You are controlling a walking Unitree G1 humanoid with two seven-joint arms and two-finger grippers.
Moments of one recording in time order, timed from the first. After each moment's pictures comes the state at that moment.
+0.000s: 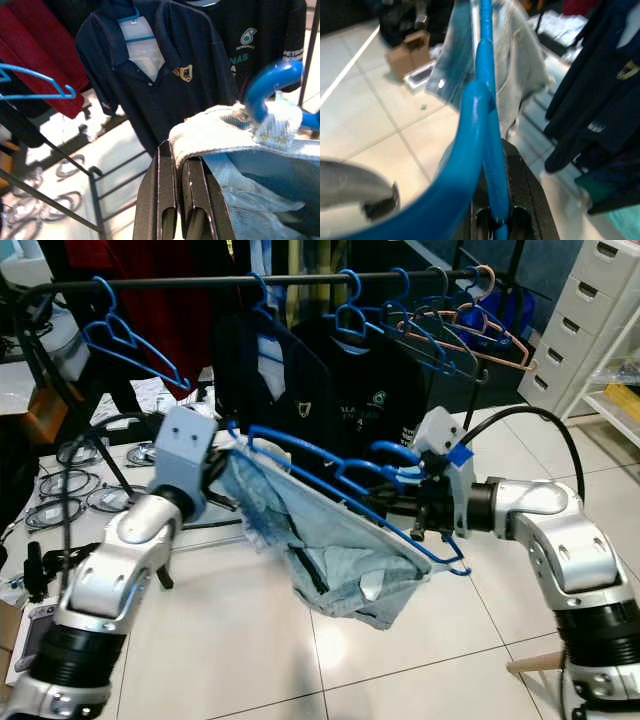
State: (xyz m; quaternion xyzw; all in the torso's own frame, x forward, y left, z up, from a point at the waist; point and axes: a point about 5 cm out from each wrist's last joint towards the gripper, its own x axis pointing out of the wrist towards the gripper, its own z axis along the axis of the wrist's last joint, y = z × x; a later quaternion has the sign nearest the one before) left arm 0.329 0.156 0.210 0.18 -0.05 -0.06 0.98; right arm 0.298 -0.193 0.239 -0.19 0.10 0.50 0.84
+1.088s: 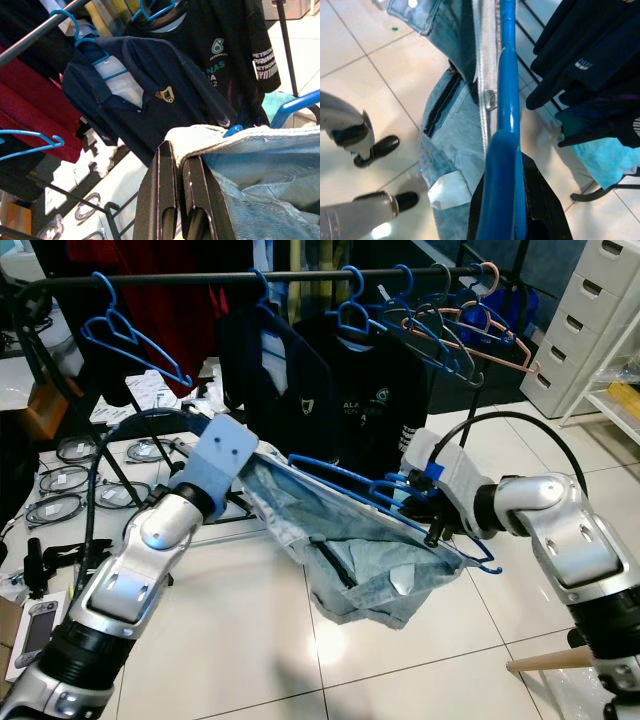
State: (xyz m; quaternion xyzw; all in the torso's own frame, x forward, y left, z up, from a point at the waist) left arm 0.325 0.119 0.213 0.27 -0.10 -0.12 0.95; right arm 0.306 -0.214 0.227 -0.33 0.22 0.40 0.82
